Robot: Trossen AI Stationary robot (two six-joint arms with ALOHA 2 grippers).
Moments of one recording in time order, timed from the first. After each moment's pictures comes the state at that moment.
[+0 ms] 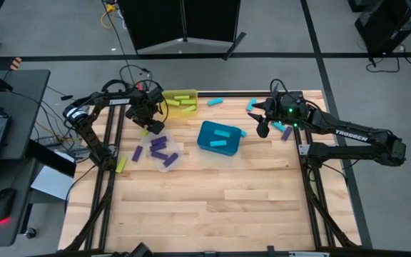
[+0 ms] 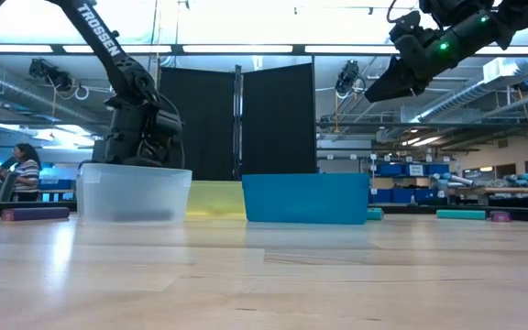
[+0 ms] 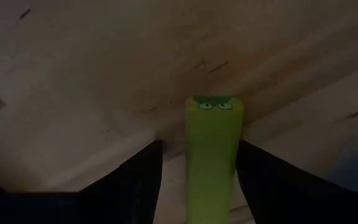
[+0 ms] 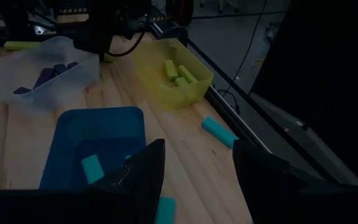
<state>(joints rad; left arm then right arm) 0.84 1.70 0.92 -0.87 -0.02 -0.19 -0.48 0.88 0.64 -0.17 0.03 -0.10</state>
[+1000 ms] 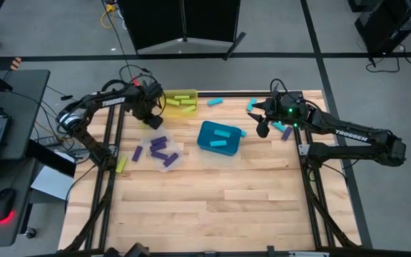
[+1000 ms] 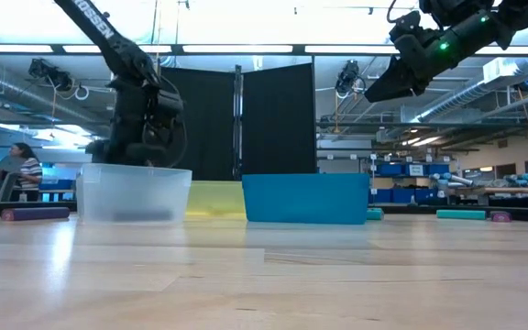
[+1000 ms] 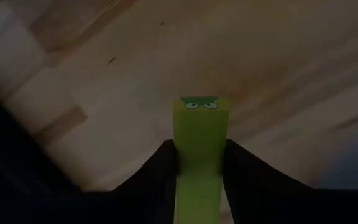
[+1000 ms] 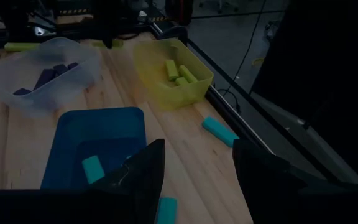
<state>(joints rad) 0.85 1.59 0.98 -0.93 -0.13 -0.16 -0.49 0.88 0.64 -0.17 0.03 -0.09</state>
